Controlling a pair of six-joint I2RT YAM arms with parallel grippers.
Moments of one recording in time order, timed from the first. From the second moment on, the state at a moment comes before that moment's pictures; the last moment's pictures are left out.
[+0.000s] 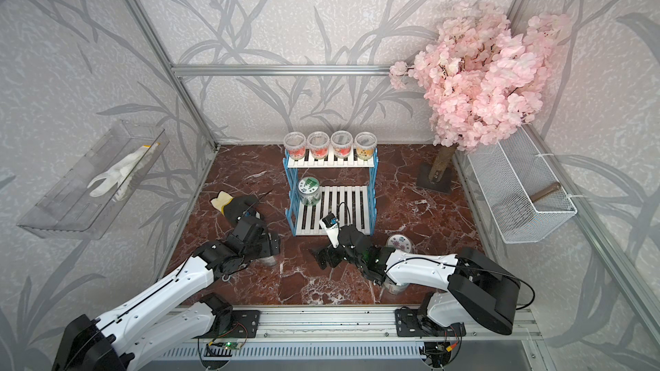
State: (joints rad) left arm -0.55 0.94 0.55 -0.64 -0.22 -0.66; right arm 1.00 1.38 0.53 0.33 0.01 0.31
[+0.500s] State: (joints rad) left arm -0.59 1.03 0.57 -0.64 -0.23 -0.63; right arm 1.00 1.39 0.53 0.33 0.02 0.35
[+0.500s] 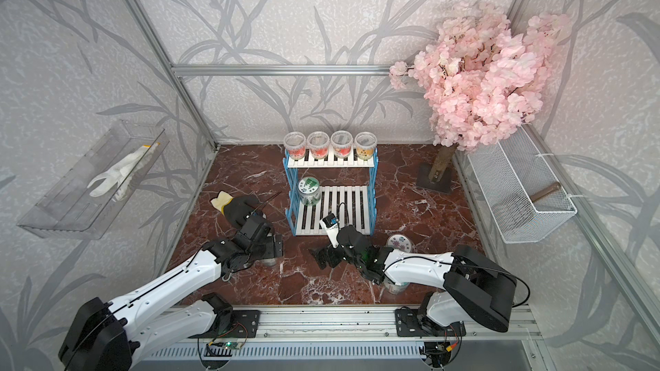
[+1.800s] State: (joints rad) left arm -1.07 1.10 0.62 -0.65 -0.39 -1.04; right arm 1.00 1.22 0.37 0.42 0.17 0.30
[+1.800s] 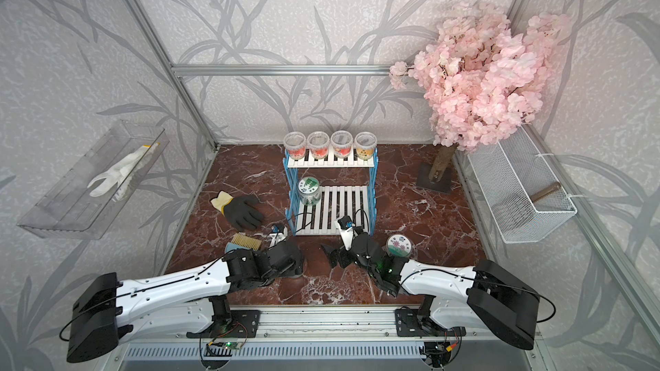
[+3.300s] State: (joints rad) left arm -1.00 1.11 0.63 -0.66 -0.25 -0.52; right arm 1.00 1.31 0.35 0.49 0.17 0.32
